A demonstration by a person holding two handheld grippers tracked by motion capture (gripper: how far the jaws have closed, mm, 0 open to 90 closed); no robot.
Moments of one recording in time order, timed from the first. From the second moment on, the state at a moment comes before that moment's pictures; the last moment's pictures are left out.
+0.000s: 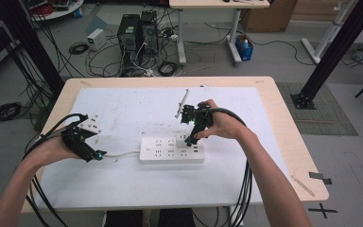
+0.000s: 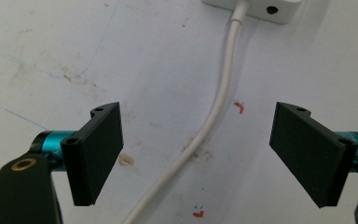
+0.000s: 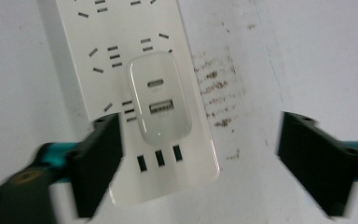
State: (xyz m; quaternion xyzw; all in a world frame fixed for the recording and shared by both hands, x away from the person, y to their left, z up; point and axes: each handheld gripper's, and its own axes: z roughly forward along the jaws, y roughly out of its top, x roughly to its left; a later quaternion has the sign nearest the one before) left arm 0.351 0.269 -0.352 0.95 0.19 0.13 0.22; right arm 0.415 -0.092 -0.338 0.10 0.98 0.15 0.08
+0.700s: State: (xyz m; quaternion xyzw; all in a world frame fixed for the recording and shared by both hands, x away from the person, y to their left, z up) left arm 0.365 0.272 -0.335 0.95 0.18 0.13 0.21; right arm 0.399 -0.146 -0.325 0.17 0.97 0.07 0.13
